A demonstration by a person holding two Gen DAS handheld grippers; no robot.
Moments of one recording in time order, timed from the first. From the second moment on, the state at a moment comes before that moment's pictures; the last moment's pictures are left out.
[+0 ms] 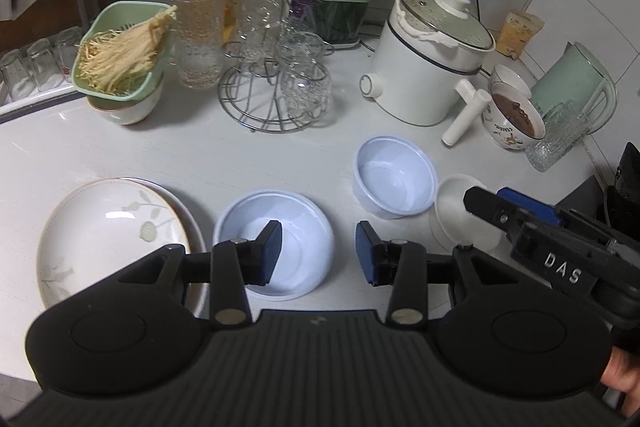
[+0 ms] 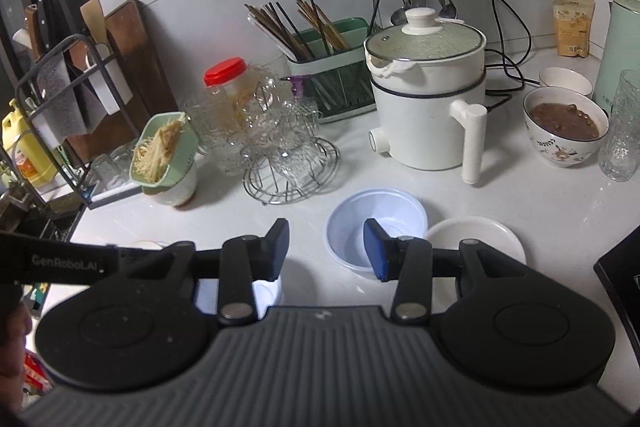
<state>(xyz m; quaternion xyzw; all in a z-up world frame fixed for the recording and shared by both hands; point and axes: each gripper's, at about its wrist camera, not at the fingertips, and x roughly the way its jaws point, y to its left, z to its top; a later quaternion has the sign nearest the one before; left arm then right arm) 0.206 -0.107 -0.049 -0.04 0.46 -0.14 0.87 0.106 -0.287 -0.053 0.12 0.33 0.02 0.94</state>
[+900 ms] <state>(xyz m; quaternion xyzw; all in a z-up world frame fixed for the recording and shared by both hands) 0.218 -0.118 -0.076 -0.04 0.49 -0.14 0.86 0.102 -0.298 -0.078 0.12 0.36 0.01 0.93</state>
